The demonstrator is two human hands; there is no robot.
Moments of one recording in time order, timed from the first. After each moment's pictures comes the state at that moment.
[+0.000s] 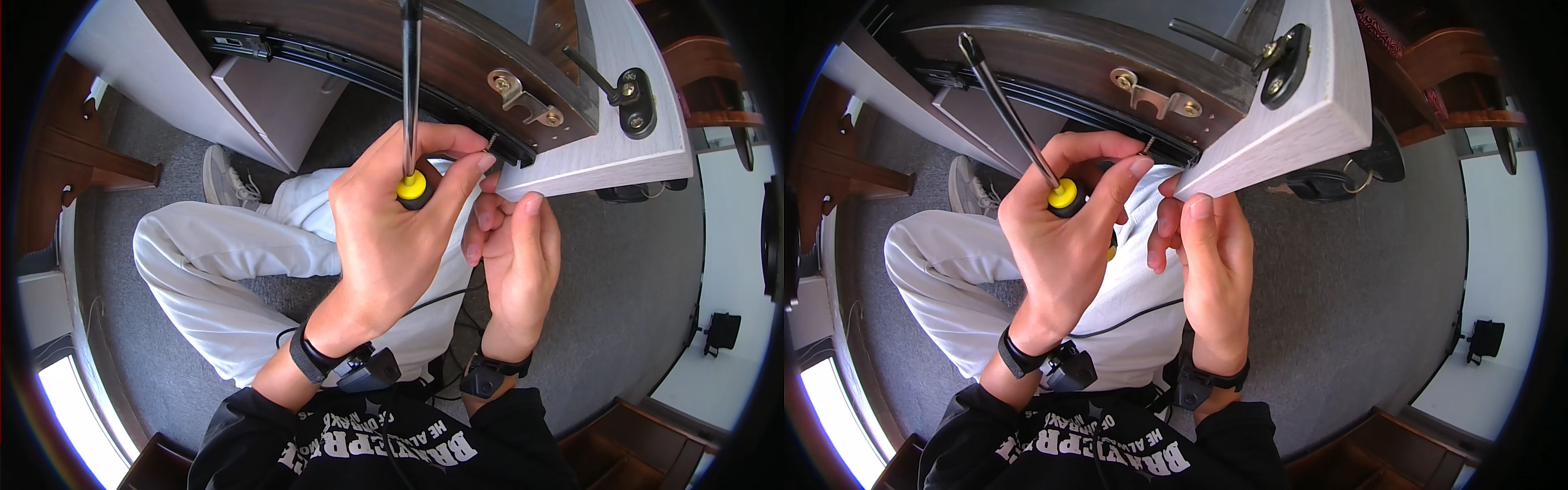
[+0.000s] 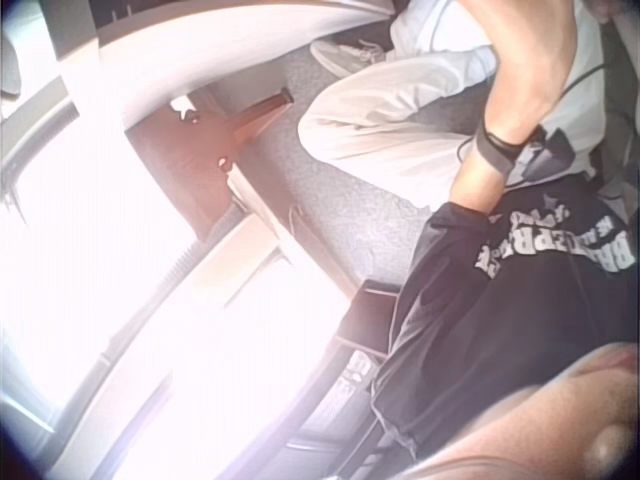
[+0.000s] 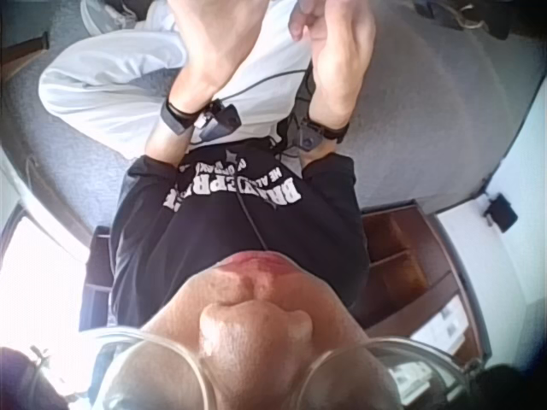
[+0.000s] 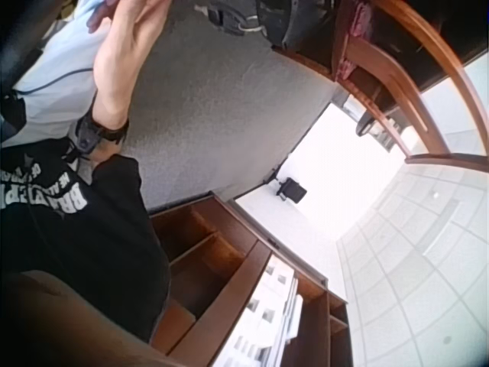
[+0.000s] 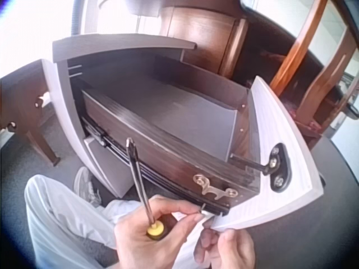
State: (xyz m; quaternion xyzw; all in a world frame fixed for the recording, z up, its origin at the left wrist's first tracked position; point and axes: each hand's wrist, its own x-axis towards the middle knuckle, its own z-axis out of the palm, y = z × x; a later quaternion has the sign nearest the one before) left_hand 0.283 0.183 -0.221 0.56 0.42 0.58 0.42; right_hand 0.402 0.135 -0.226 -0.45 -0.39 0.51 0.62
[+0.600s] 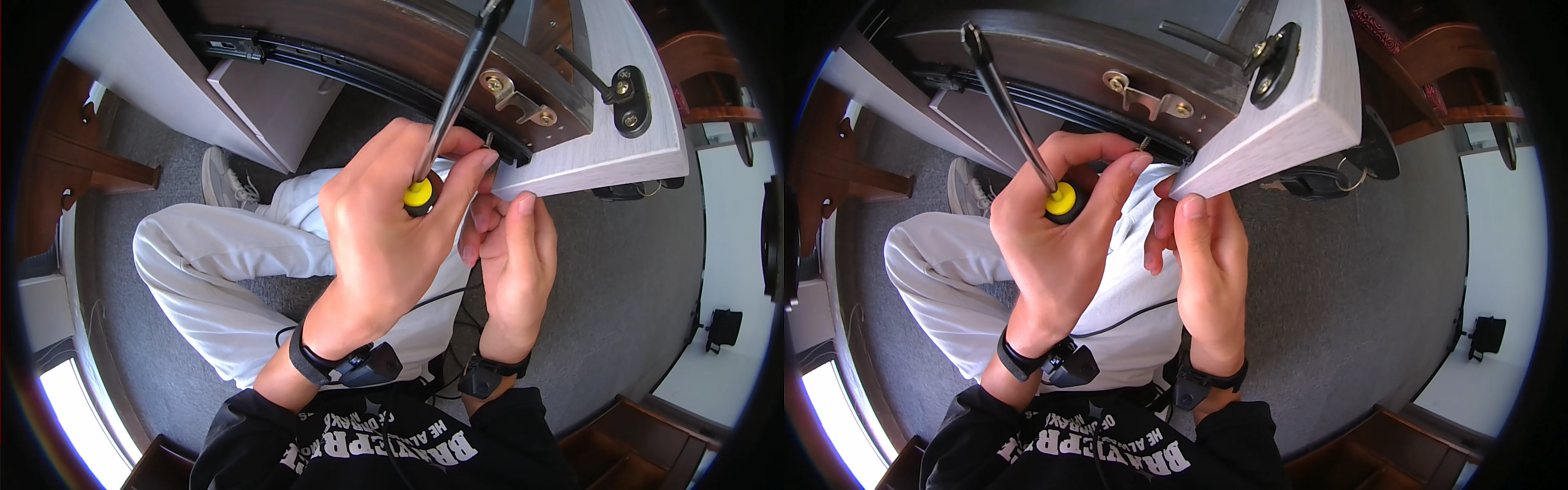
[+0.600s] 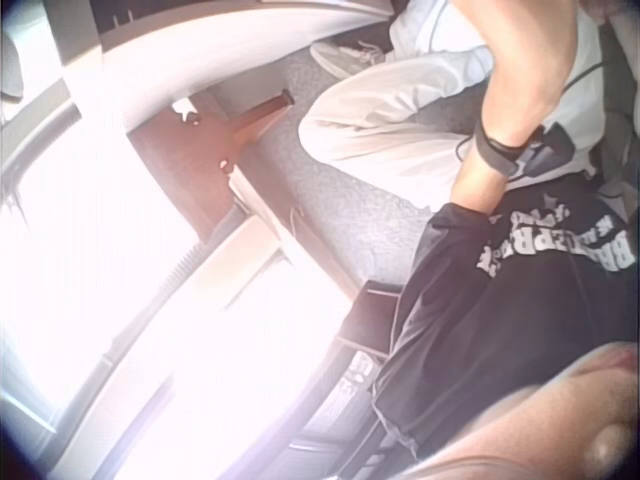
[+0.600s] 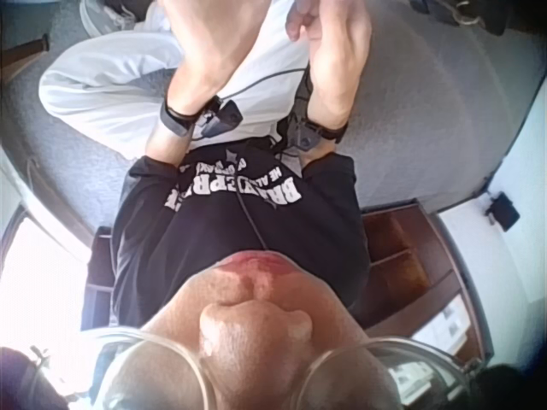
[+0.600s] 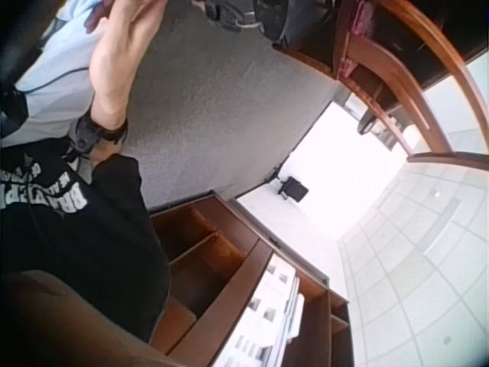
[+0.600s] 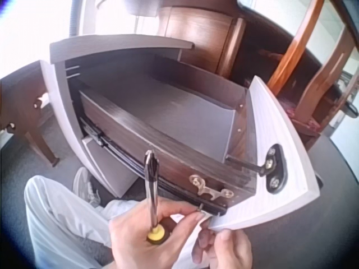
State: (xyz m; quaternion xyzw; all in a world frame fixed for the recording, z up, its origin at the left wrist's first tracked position) left_hand 0.283 0.183 -0.206 0.63 0.43 0.57 0.31; right_hand 0.400 0.134 -0.218 -0.47 -0.39 0.49 0.62
